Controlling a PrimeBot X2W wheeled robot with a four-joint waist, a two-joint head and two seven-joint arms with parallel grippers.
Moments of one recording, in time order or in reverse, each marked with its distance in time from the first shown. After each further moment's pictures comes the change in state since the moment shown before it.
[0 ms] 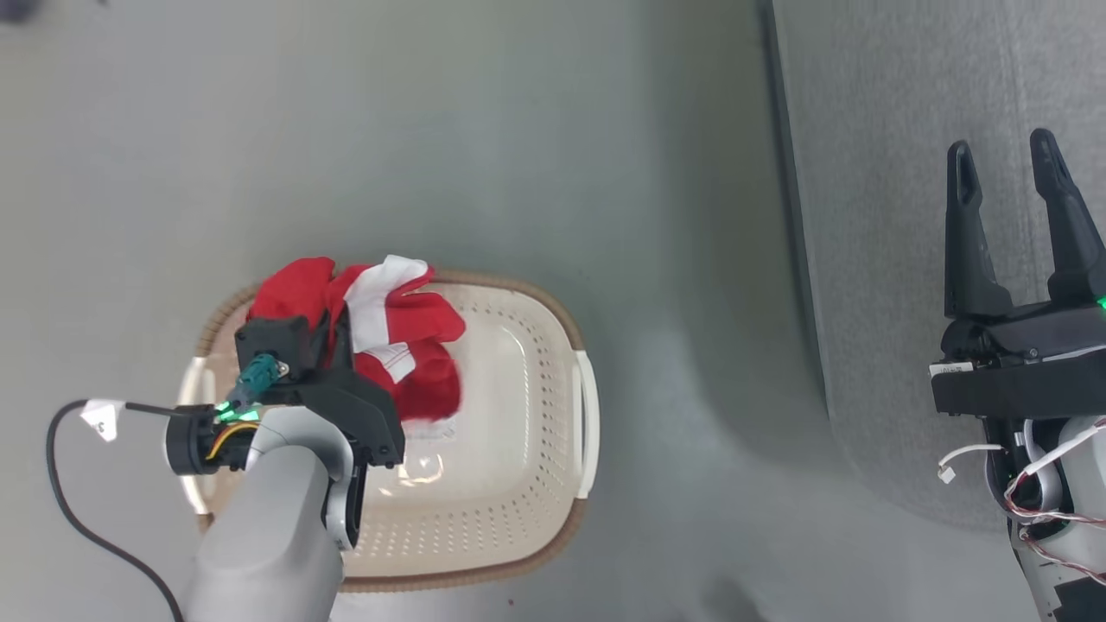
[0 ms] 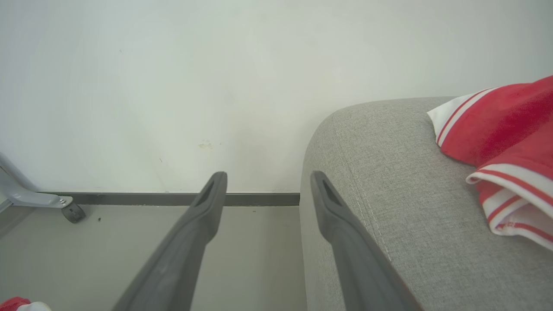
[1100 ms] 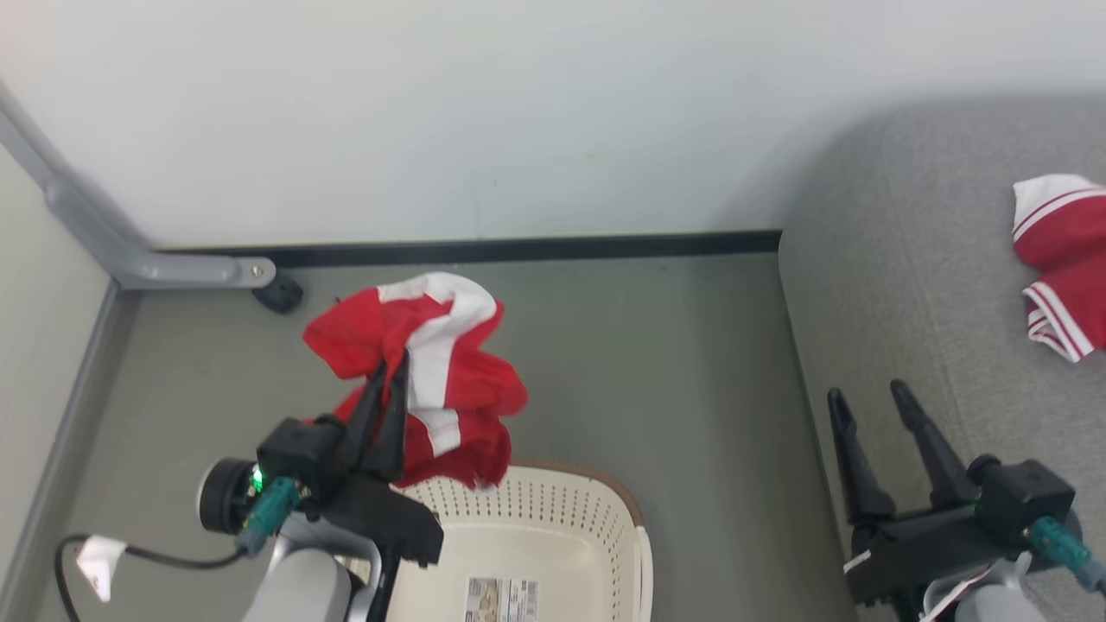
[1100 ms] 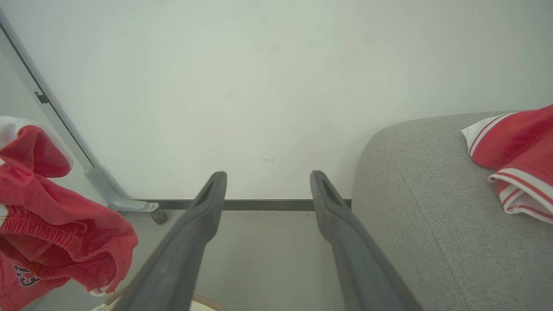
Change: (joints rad) left arm 0.359 0.044 -0.002 -0.588 0.081 -0.066 0.000; right arm 0.244 0.071 0.089 0.201 0.002 0.013 -0.006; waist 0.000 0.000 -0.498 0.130
